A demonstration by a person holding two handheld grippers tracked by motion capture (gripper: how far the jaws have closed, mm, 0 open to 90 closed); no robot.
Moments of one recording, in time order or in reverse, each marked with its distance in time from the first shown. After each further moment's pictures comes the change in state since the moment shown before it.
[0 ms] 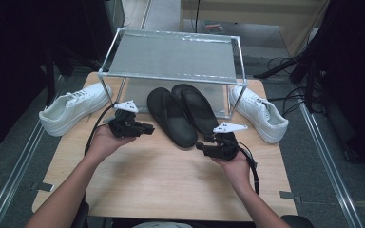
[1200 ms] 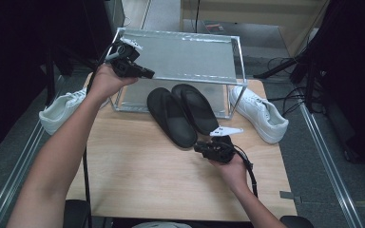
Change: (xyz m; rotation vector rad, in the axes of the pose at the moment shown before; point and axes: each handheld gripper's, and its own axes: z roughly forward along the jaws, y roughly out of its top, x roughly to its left) left arm 0.069 0.148 -0.035 0.022 0.151 0.063; right arm 0.001 -0.010 0.017 0.025 0.064 0.018
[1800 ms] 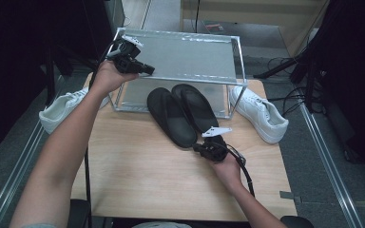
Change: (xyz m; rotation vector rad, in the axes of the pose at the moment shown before) left arm 0.019 0.001 0.014 -0.006 0.010 0.017; right arm -0.005 -0.005 0.030 0.090 -0.061 -0.058
